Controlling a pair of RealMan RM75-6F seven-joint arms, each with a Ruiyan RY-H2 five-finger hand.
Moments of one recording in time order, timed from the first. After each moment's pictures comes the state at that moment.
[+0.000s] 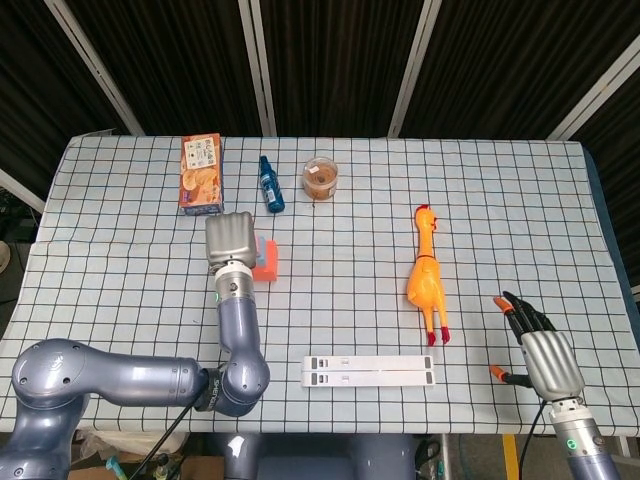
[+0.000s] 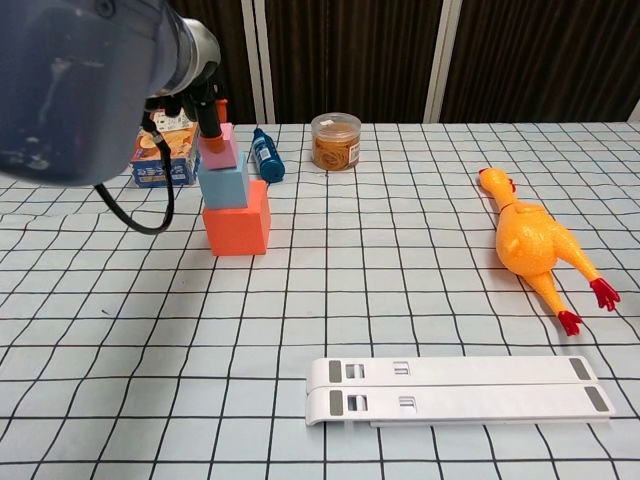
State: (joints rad) left arm -1.27 -1.73 -0.61 -1.60 0.00 1.64 1.24; right arm 0.15 -1.22 0.01 -1.59 -1.55 1.38 0.03
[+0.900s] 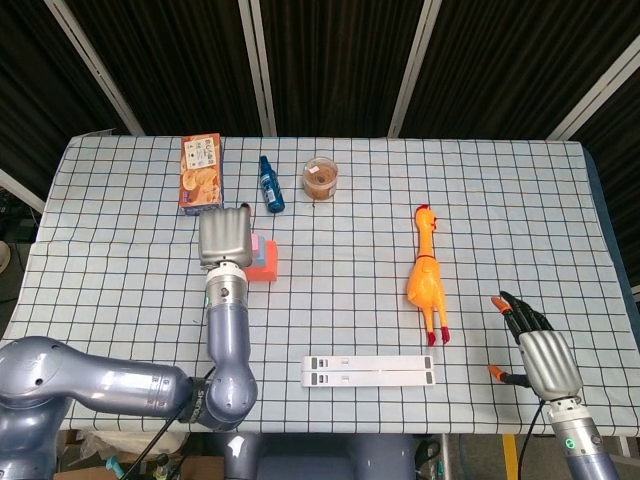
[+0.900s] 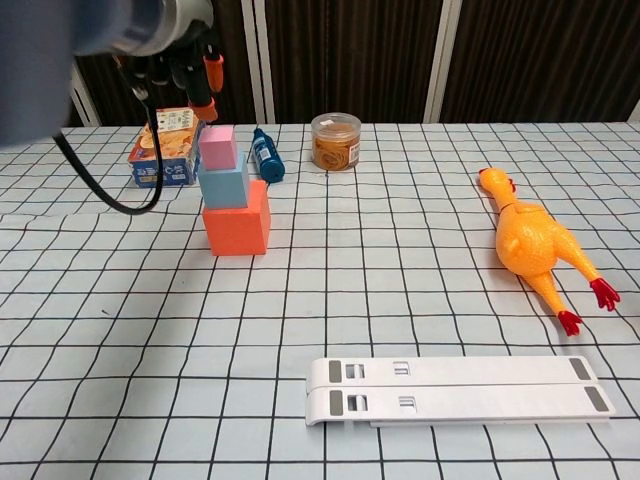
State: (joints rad) left arm -1.25 -1.64 -0.65 -1.81 0.05 1.73 1.28; right arm 0.15 -1.22 0.01 -1.59 -1.55 1.38 0.03
